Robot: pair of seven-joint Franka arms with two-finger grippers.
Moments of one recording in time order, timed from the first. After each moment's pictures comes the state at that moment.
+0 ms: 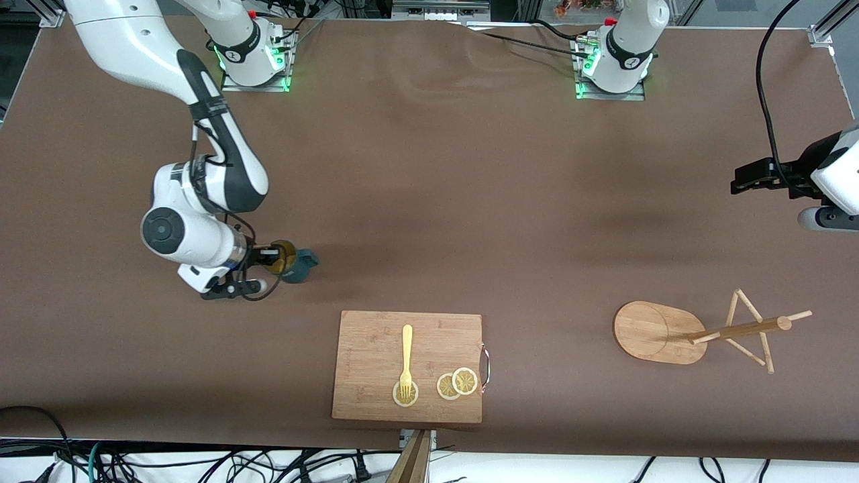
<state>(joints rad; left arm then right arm) 0.07 0.22 -0.06 -1.36 0.01 1.39 0.06 0.24 0.54 0.00 -1.77 0.10 2.21 0.02</state>
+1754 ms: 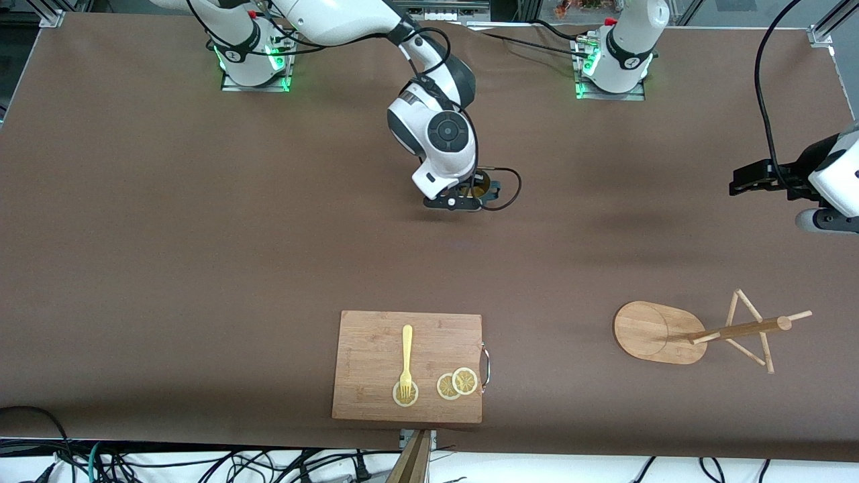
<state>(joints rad) 0.07 0.23 -0.06 -1.35 0.01 1.39 0.06 0.88 0.79 0.04 -1.40 0.19 2.14 0.87</state>
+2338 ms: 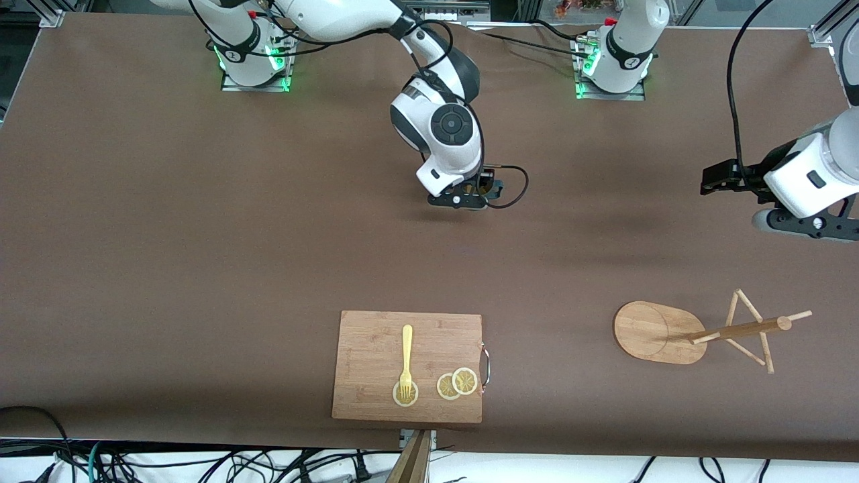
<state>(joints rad) 0.02 0.24 -0.08 -1.35 0.01 1.39 0.07 0.88 0.76 0.04 -1.34 0.19 2.12 0.90</state>
